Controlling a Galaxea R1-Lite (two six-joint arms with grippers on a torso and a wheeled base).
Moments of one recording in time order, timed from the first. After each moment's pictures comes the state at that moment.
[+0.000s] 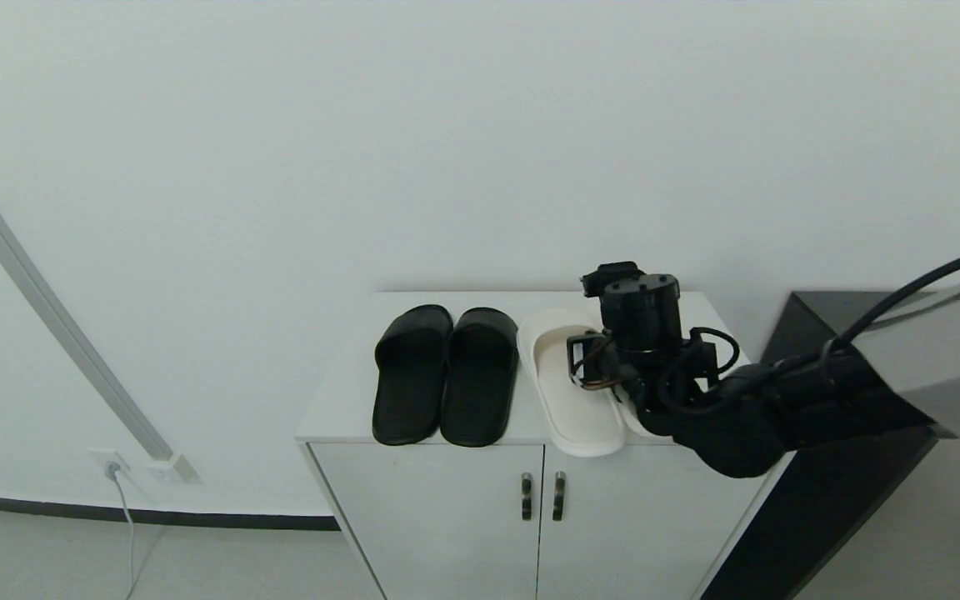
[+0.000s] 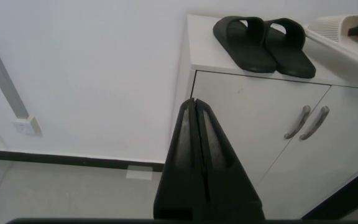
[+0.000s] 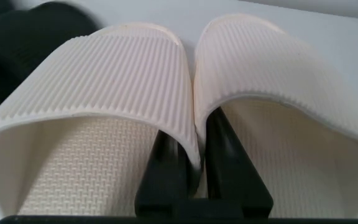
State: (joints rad) left arm 0.00 0.01 0.00 0.00 0.03 -0.11; right arm 0.69 2.08 -1.23 -0.59 -0.51 0.11
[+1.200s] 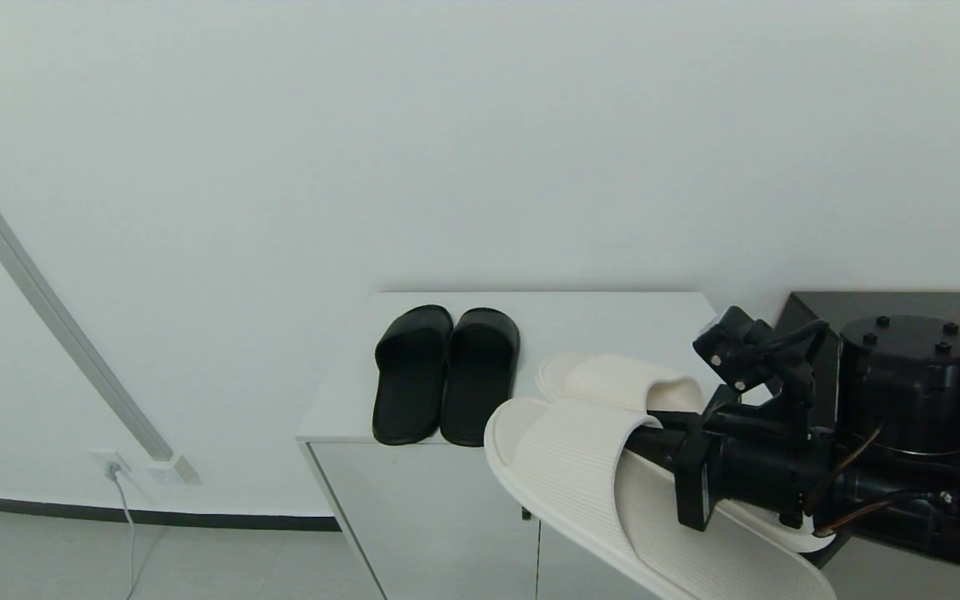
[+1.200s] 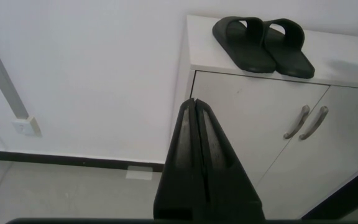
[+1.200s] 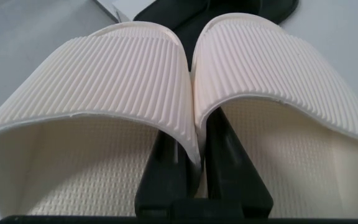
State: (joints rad) left arm 0.00 0.00 0.00 0.00 0.03 -0.11; right arm 0.72 1.58 -0.62 -0.74 0.18 0.00
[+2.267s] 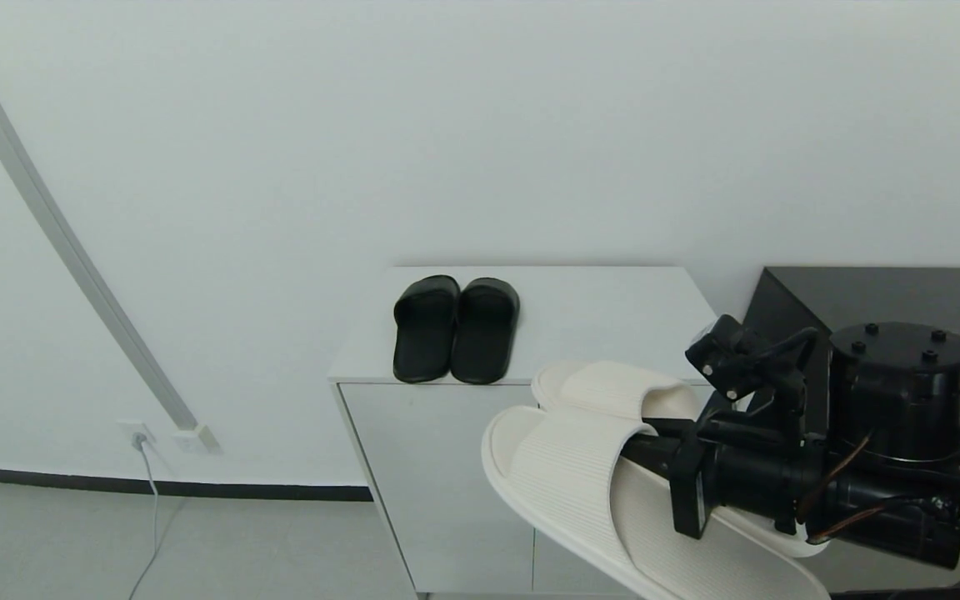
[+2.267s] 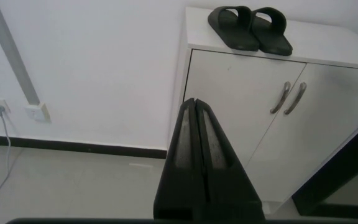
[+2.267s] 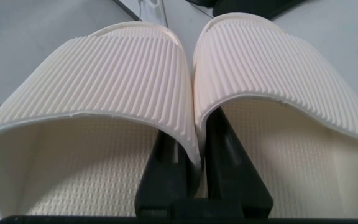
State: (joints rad) left arm 0.00 0.00 0.00 0.00 0.03 -0.11; right arm 0.73 1.59 -0.61 -0.75 0.19 0.00
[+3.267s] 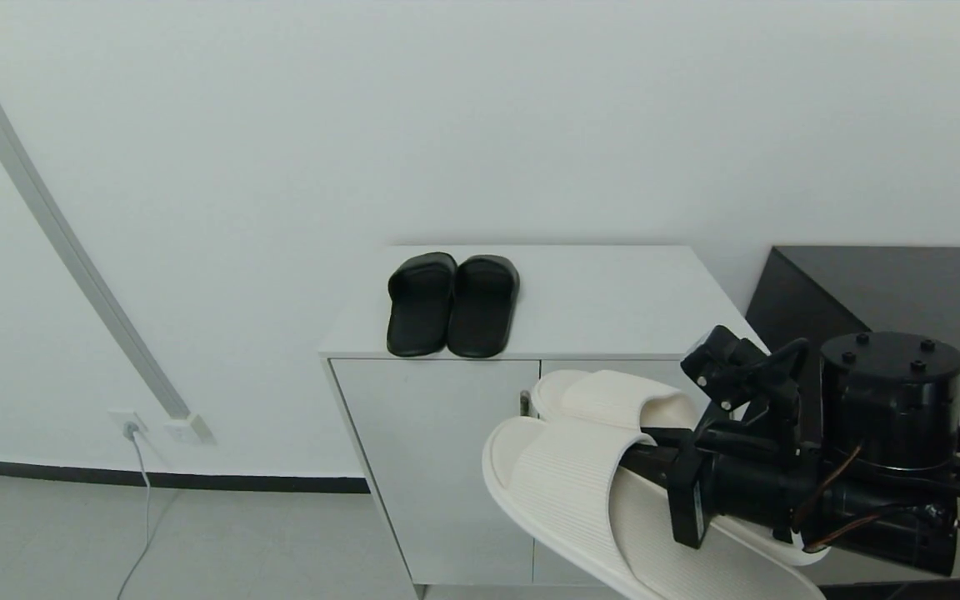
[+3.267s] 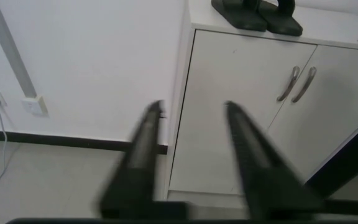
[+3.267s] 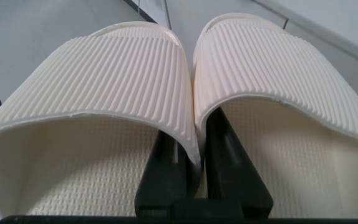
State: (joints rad) left arm 0.00 0.00 0.00 0.00 0.03 -0.11; right arm 0.73 1.60 -0.59 -0.75 0.19 0.00
